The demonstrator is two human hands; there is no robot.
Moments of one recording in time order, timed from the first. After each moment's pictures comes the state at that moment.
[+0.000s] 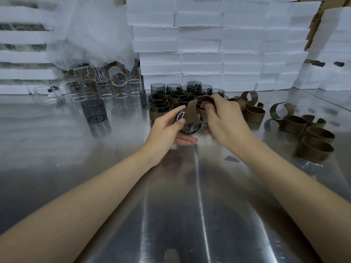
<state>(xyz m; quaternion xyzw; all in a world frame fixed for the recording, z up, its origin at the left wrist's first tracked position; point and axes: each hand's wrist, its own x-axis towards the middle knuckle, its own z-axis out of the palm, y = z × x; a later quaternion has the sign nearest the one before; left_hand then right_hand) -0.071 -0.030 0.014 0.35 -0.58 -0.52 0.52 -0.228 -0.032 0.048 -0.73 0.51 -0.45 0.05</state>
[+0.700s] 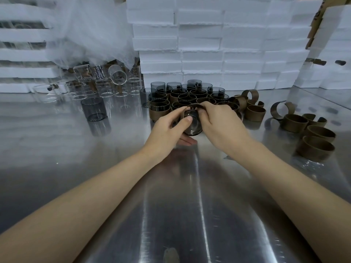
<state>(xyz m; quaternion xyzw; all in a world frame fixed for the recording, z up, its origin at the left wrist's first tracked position) -0.072 -0.025 0.014 0.38 -0.64 -0.45 0.49 -0.222 -0.024 0.047 -0.76 0.56 -0.32 -0.01</state>
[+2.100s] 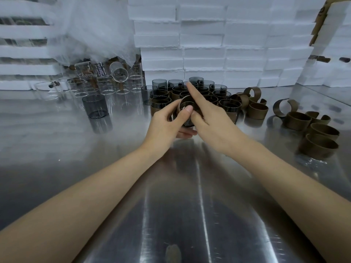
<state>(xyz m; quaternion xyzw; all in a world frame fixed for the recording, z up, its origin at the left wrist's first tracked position) -0.072 -0.027 0.014 0.37 -0.60 -0.45 0.54 -0.213 -0.020 0.041 -0.80 0.45 -0.37 0.13</state>
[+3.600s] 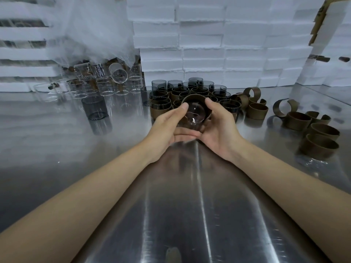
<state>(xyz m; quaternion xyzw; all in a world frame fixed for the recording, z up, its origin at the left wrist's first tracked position) -0.069 -0.033 0.016 0.32 -0.54 -0.60 0.50 -0.216 -0.035 0.022 -0.41 0.29 -0.55 0.67</state>
